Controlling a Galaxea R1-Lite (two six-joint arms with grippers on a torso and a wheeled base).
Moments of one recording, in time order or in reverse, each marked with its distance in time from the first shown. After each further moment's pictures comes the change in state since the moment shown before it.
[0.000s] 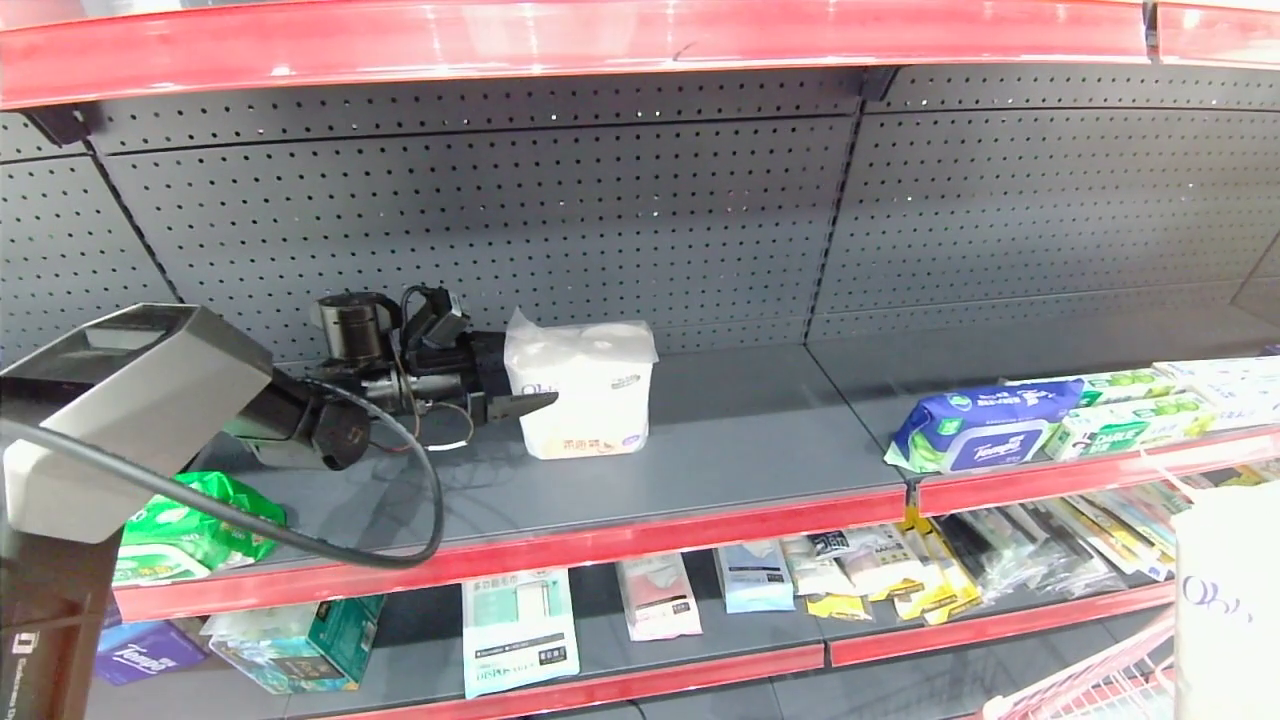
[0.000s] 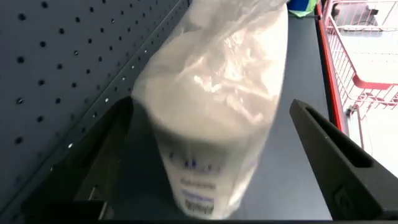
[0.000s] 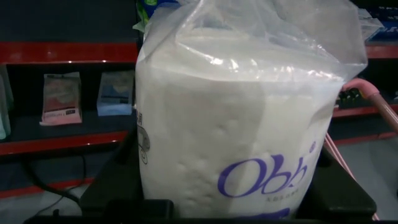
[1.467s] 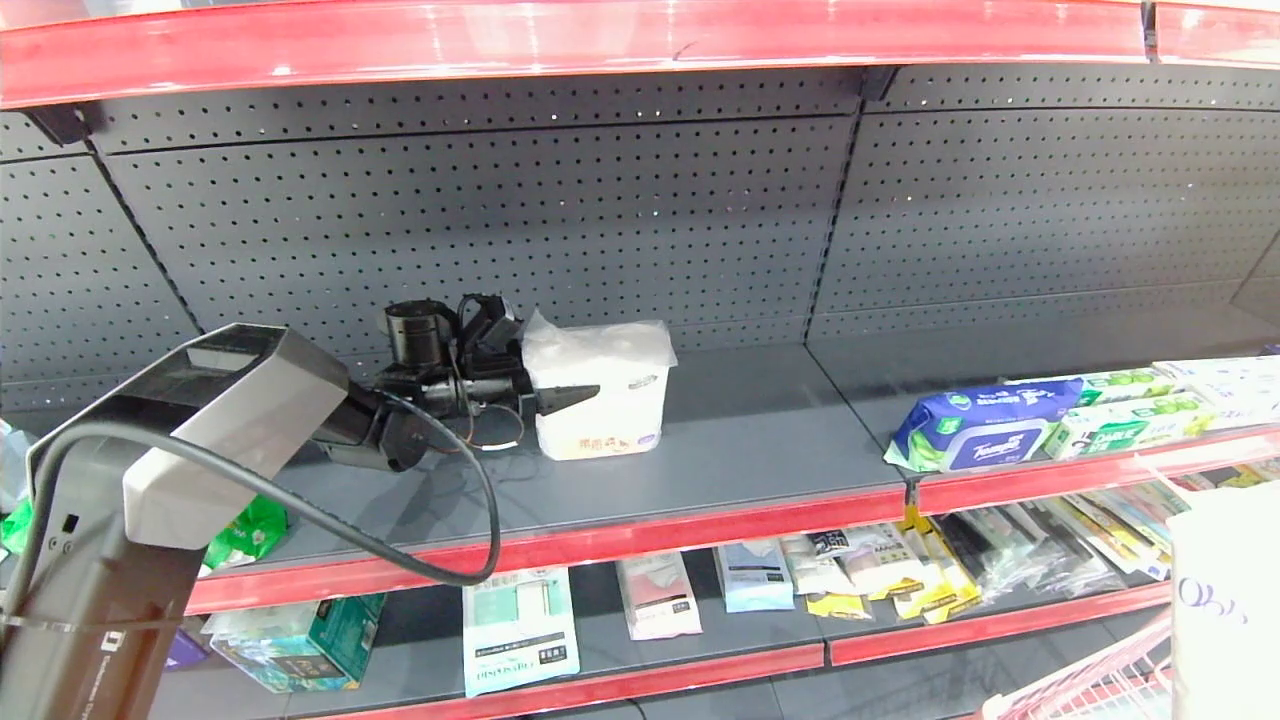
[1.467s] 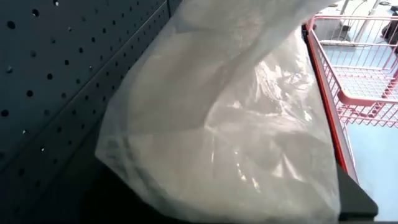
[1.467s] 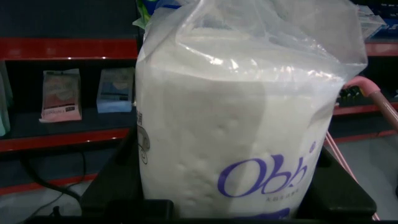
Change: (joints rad) left arm -0.095 0.117 -0.149 -0.007 0.021 -0.103; right arm 0.000 0.012 0.000 0.000 0.000 -0.001
